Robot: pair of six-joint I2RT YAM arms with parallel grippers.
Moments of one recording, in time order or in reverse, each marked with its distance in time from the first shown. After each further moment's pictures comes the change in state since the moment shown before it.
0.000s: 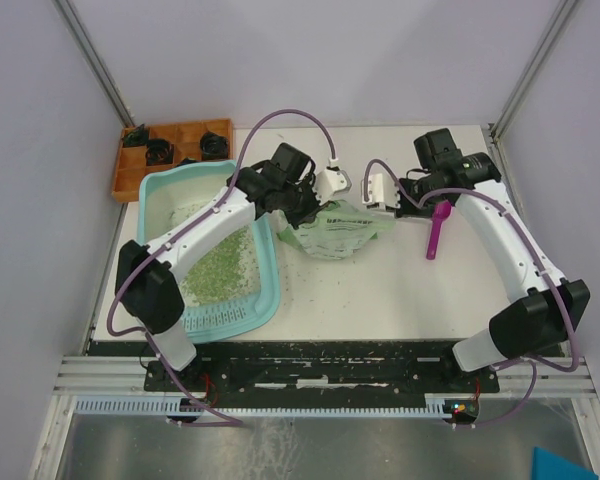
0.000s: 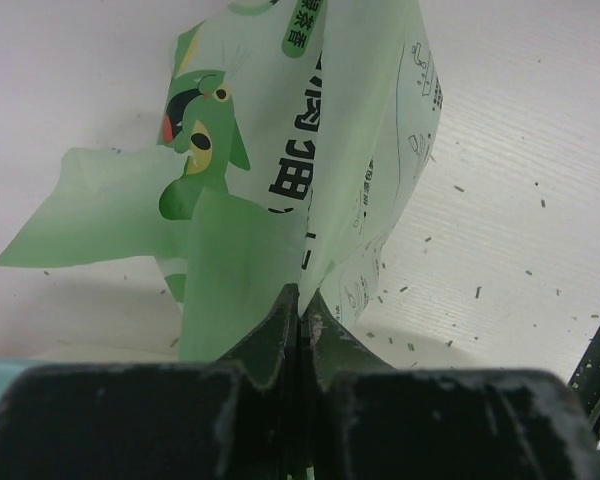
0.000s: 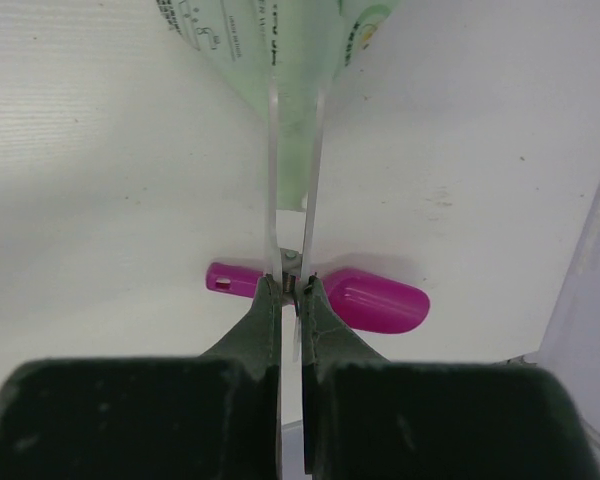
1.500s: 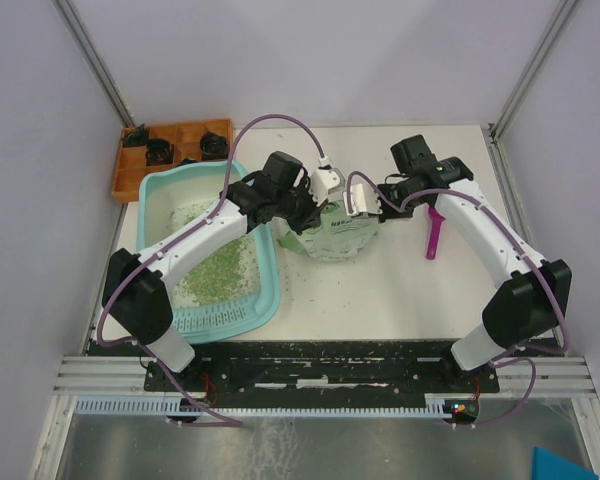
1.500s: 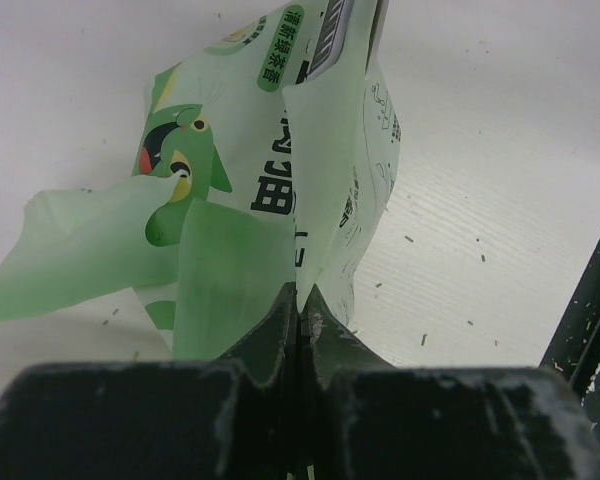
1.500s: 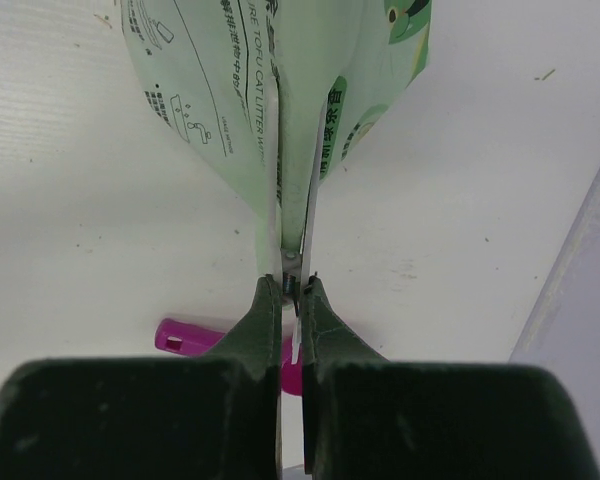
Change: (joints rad) left arm 0.006 -0.097 -0.182 0.227 0.080 -0.183; right arm 0.074 0.055 -0.101 0.149 -0.020 -0.088
